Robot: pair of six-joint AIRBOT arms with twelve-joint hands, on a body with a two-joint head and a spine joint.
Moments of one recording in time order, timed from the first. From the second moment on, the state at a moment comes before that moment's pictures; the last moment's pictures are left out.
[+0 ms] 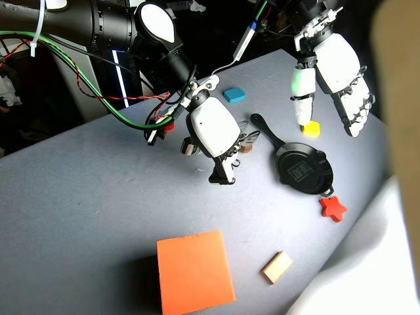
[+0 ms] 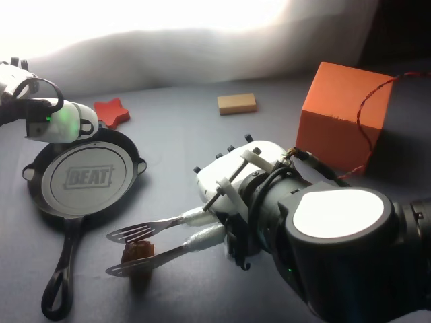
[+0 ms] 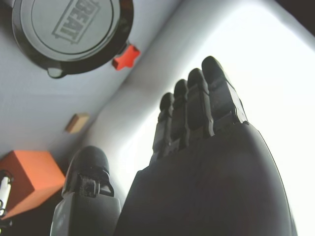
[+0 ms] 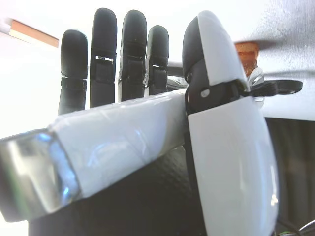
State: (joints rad) left arm 0.09 -0.82 0.70 -1.91 -1.15 2.65; right arm -0.24 -1.50 0.86 -1.30 -1.01 0.39
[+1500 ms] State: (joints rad) left arm 0.09 -0.83 0.69 -1.91 -1.13 2.65; right arm -0.25 -1.52 0.90 -1.33 -0.97 0.33
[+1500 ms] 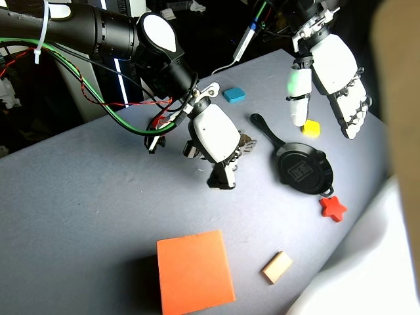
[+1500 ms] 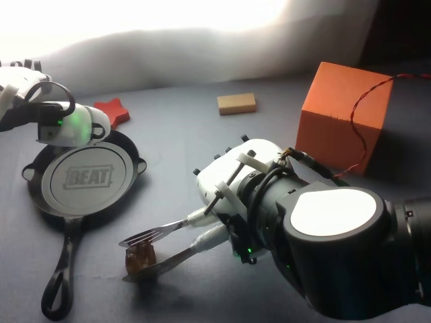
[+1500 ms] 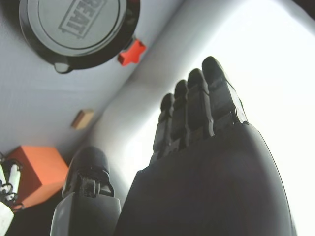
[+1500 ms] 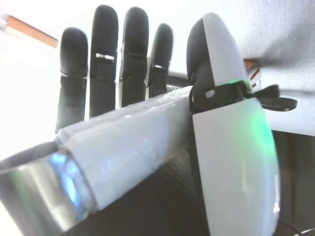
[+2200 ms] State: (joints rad) left arm 0.09 -0.83 0.69 -1.91 -1.13 2.65; right arm -0.25 -1.41 0.73 -1.33 -0.98 0.25
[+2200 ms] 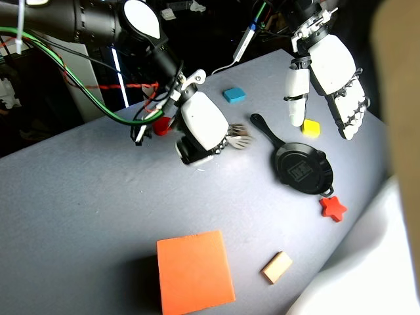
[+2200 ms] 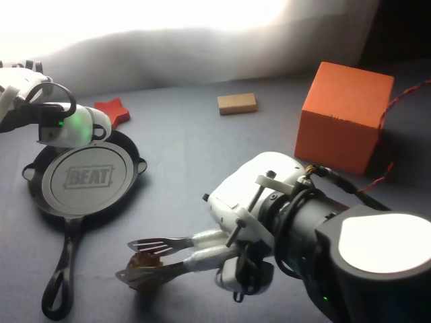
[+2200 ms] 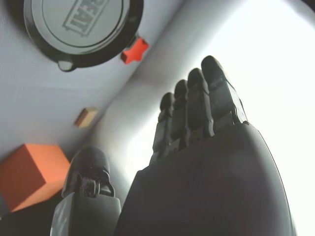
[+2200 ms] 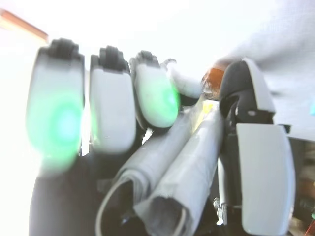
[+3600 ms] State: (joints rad) left arm 0.08 -0.84 0.72 -1.91 -1.10 2.65; right arm -0.26 -1.61 1.21 -1.83 -0.66 0.63
